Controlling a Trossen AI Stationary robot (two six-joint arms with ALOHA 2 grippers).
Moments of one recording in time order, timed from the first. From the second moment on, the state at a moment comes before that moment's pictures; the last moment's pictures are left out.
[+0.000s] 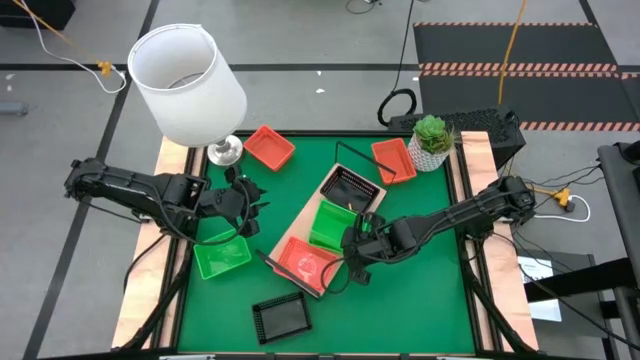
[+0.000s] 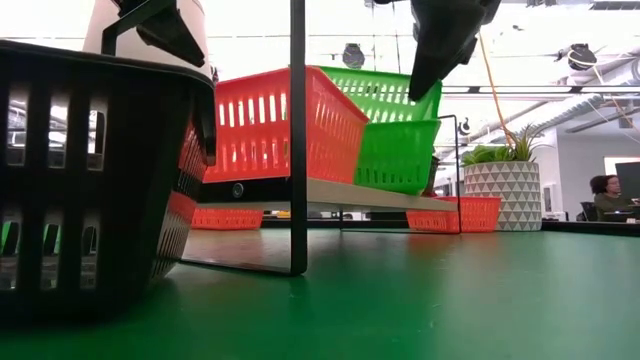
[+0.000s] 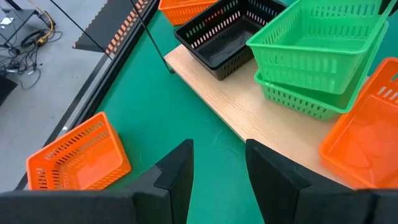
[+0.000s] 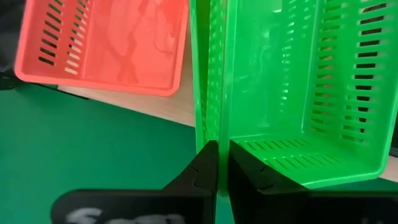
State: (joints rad) left arm -0.19 1.06 0.99 -0.75 -0.50 -0.24; right arm 0.33 1.68 1.39 -0.91 0.23 0.61
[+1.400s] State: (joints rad) left arm -0.19 1.06 0.99 -0.70 -0.50 -0.23; right arm 0.44 1.54 0.99 -0.55 0.47 0.60
